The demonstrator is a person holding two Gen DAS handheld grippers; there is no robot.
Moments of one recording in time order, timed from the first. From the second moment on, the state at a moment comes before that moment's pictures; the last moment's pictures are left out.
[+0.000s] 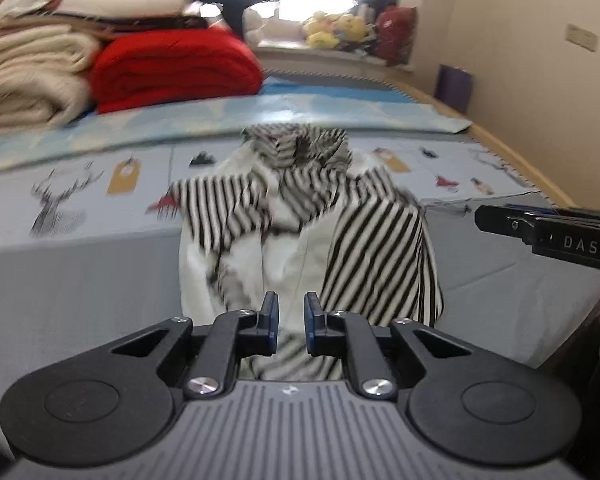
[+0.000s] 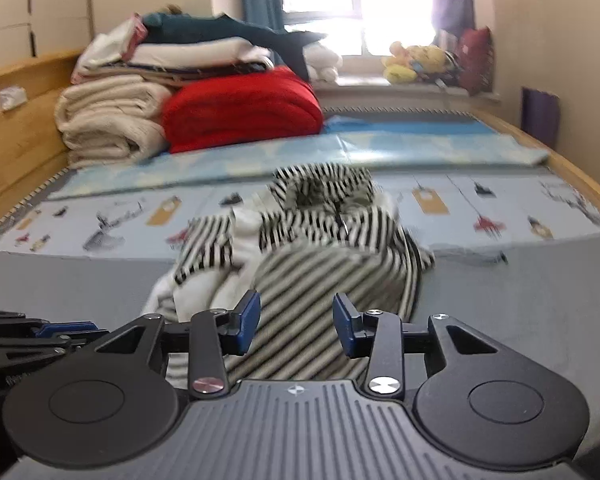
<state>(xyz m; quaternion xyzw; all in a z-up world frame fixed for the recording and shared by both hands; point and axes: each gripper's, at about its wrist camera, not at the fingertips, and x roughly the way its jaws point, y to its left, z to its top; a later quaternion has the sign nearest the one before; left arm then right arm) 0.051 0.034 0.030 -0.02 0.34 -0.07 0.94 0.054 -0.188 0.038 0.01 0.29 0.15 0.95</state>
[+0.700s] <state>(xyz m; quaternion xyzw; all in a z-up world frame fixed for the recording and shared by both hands) 0.312 0.143 0.011 -0.08 0.43 0.00 0.90 0.294 -0.057 -0.040 -0.09 0.39 0.28 0.87</state>
